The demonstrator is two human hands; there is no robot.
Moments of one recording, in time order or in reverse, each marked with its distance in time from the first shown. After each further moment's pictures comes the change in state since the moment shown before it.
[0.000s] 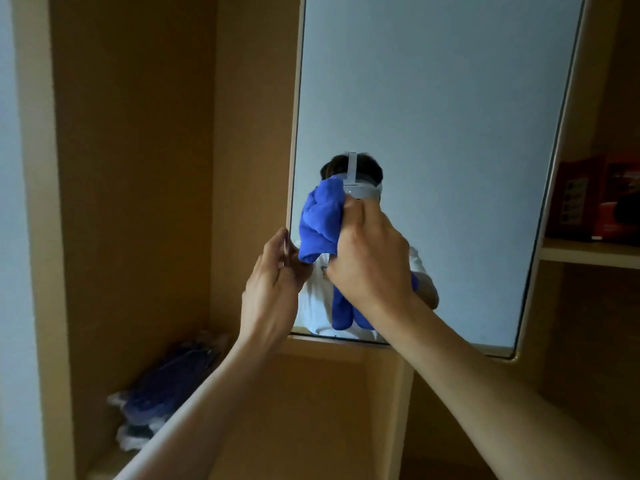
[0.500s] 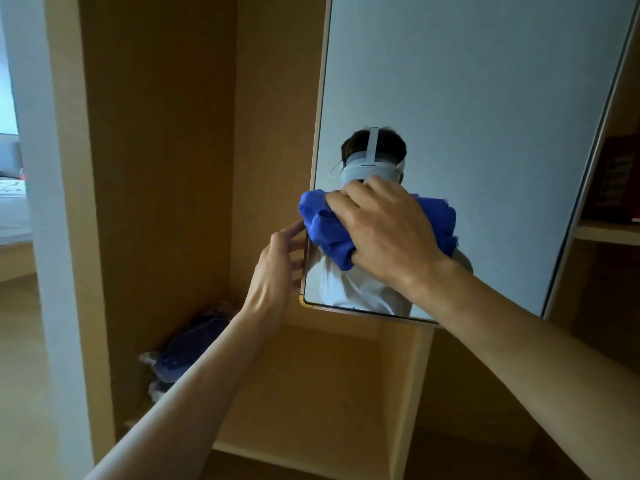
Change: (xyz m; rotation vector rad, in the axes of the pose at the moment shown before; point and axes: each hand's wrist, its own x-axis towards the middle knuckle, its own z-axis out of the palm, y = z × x) left_hand 0.004 -0.022 -0.017 -0.218 -0.097 -0.157; right_hand 0.010 0.004 -0.012 -0.182 -0.247 -0.480
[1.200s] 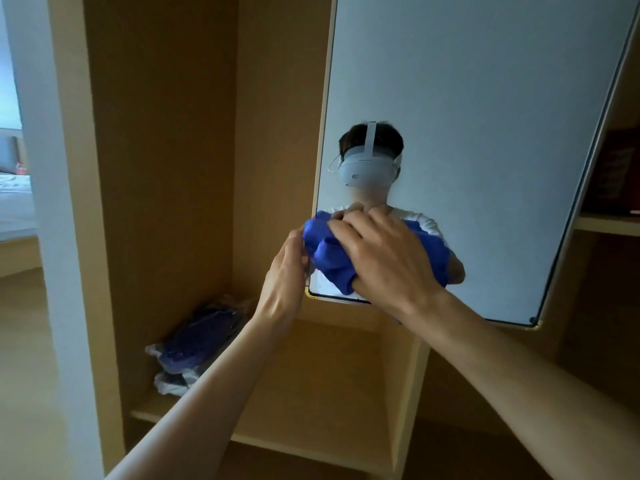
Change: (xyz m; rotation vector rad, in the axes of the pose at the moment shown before) left_hand -0.016 -0.012 0.009 -0.011 0.002 -0.003; right_hand -0.037 -0.021 0.027 0.066 -0.015 0.057
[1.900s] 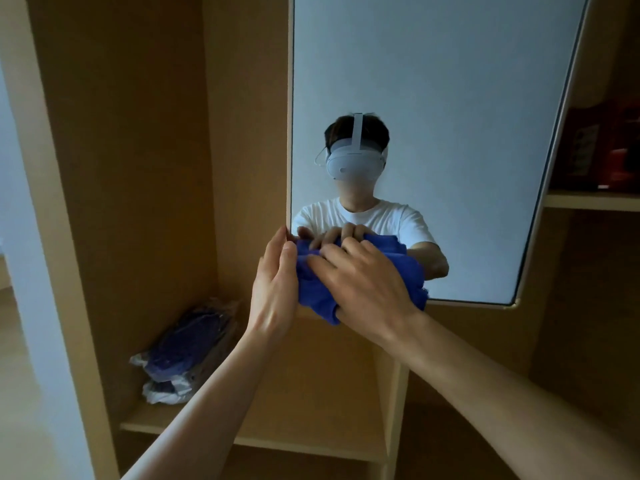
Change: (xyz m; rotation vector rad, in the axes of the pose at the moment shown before) left_hand -0.011 -0.013 0.010 0.066 0.053 0.069; right_hand -0.033 -0.018 0.017 0.106 -0.070 -0.022
